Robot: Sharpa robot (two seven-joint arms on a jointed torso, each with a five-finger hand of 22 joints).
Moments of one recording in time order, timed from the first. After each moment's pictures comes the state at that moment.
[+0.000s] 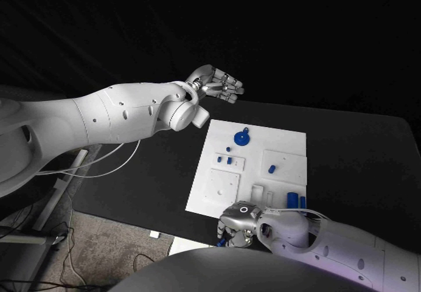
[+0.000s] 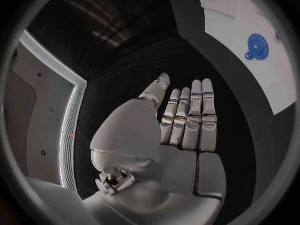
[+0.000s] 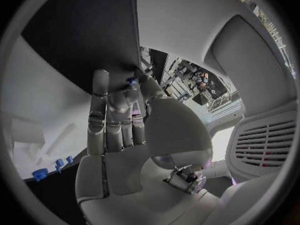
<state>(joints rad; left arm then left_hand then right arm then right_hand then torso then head) 1.31 -0.71 -0.12 1.25 -0.34 -0.31 0.24 1.34 0.02 0.12 -0.14 0.15 1.03 0.15 0.07 0.07 1.05 0.15 0.06 0.06 1.17 0.12 0.06 0.08 0.08 1.10 0.10 0.07 0.17 0.90 -0.47 -0.24 1.44 -1.86 -0.11 0.04 1.31 -0.04 0.05 -0.28 0.28 1.19 0.07 0.06 0.07 1.27 -0.03 0.81 0.96 1.45 -0.08 1.00 1.13 0.08 1.36 -0.10 0.34 1.10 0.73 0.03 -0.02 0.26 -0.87</state>
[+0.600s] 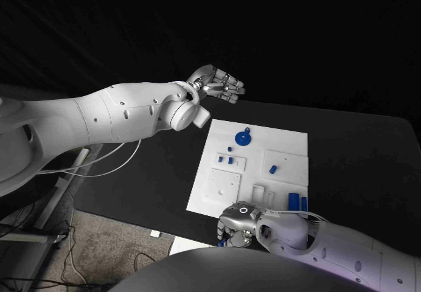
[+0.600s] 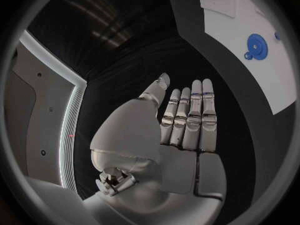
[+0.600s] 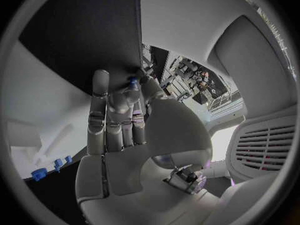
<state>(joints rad) 1.31 -0.72 -0.12 1.26 -0.34 -0.31 0.24 1.34 0.02 0.12 -0.14 0.15 1.03 0.15 0.07 0.07 1.05 0.15 0.06 0.06 1.17 0.12 0.06 0.08 0.08 1.10 0.10 0.07 0.17 0.89 -0.46 -0.24 1.42 -1.87 -0.15 0.05 1.32 -0.02 0.05 -0.28 0.26 1.23 0.06 0.06 0.07 1.27 -0.03 0.82 0.96 1.45 -0.08 1.01 1.13 0.08 1.36 -0.10 0.33 1.11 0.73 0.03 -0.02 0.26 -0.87</state>
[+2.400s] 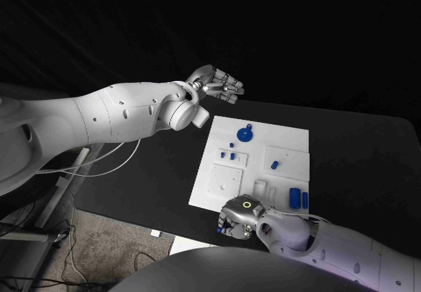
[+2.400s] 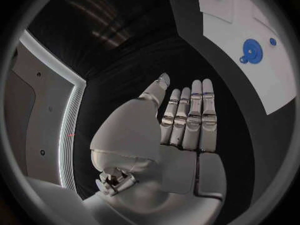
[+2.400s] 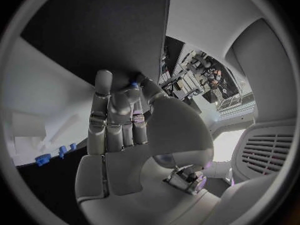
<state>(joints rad) 1.31 -0.73 -0.12 1.26 -0.34 -0.31 0.23 1.34 0.02 0.12 -0.14 0.15 1.03 0.15 0.07 0.07 1.05 0.15 0.06 0.06 1.17 0.12 0.06 0.08 0.08 1.10 0.10 0.07 0.16 0.89 -0.45 -0.25 1.40 -1.91 -0.28 -0.07 1.32 -0.03 0.22 -0.15 0.22 1.22 0.07 0.07 0.06 1.27 -0.03 0.81 0.95 1.45 -0.08 1.01 1.13 0.10 1.38 -0.08 0.30 1.15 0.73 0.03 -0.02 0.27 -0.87</state>
